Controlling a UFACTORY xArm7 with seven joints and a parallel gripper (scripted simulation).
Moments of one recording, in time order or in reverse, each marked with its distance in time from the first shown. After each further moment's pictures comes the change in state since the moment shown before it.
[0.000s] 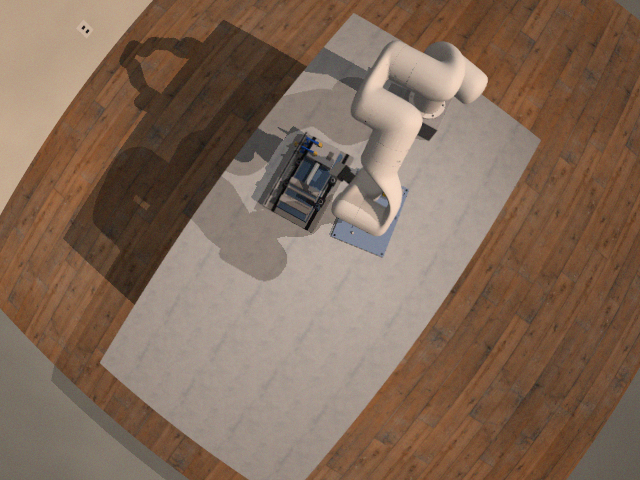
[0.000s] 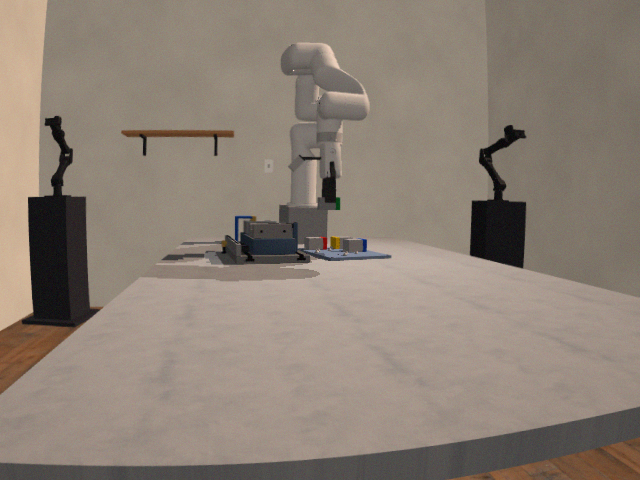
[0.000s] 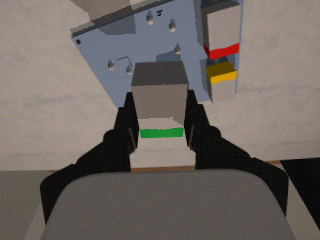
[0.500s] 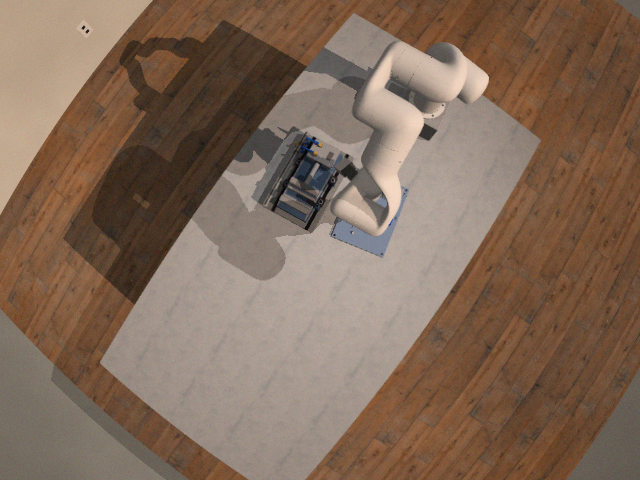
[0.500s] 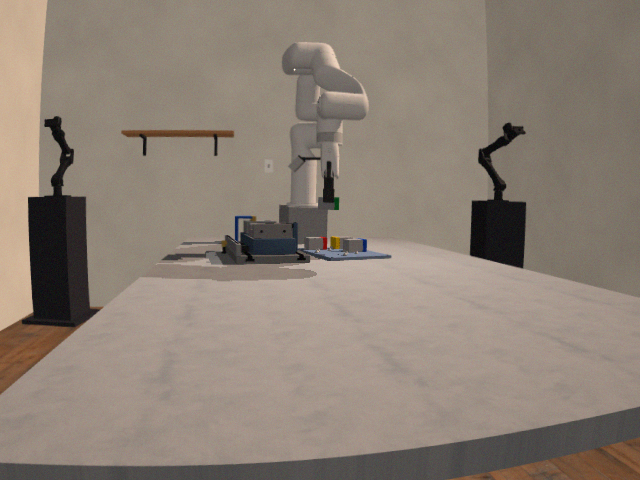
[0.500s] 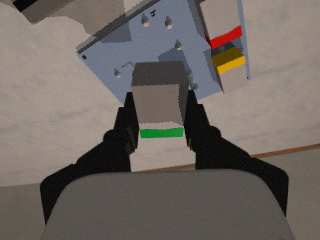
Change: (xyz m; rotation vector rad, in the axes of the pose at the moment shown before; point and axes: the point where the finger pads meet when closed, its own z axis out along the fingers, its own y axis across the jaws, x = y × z) arm 0.000 0.000 0.000 0.000 -0.001 0.201
